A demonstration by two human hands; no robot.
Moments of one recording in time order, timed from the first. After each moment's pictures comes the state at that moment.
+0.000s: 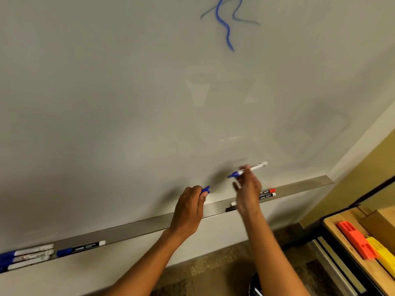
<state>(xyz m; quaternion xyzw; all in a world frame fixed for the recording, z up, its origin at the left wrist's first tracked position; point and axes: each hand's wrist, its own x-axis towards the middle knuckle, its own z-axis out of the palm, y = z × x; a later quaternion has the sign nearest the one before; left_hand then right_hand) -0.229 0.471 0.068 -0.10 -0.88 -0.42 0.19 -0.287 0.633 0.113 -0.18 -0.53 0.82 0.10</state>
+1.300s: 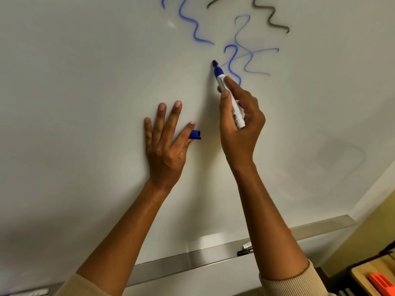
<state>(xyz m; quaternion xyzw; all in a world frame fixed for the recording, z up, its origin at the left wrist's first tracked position) -0.335 0.394 0.274 -0.10 -0.76 -0.07 0.64 -0.333 0.535 0.347 0.23 -0.60 0.58 0.50</state>
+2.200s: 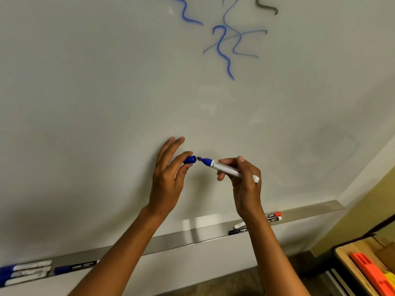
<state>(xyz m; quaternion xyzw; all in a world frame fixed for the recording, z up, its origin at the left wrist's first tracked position) -0.265 0.427 0.201 -0.17 -0.80 -0.36 0.45 -0.268 0.606 0.220 0.19 -0.59 0.77 0.15</state>
